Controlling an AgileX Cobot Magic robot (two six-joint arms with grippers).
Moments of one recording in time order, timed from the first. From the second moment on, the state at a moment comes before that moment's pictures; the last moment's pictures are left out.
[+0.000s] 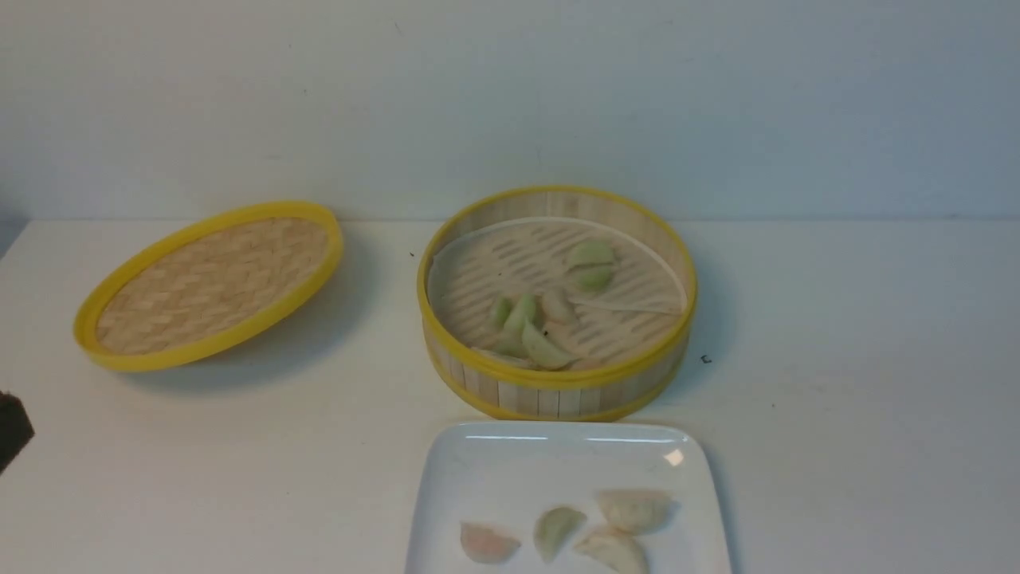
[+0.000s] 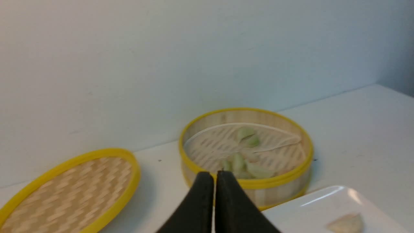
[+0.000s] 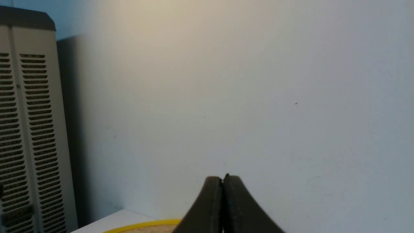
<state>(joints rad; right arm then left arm) 0.59 -0.02 -0.63 -0.03 0.56 0.12 -0.39 0.19 -0.45 0.00 0.46 -0.01</state>
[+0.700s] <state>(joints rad) 0.59 -0.02 -0.63 -0.03 0.56 0.12 -0.07 -0.01 0.03 -0.08 0.38 0.12</state>
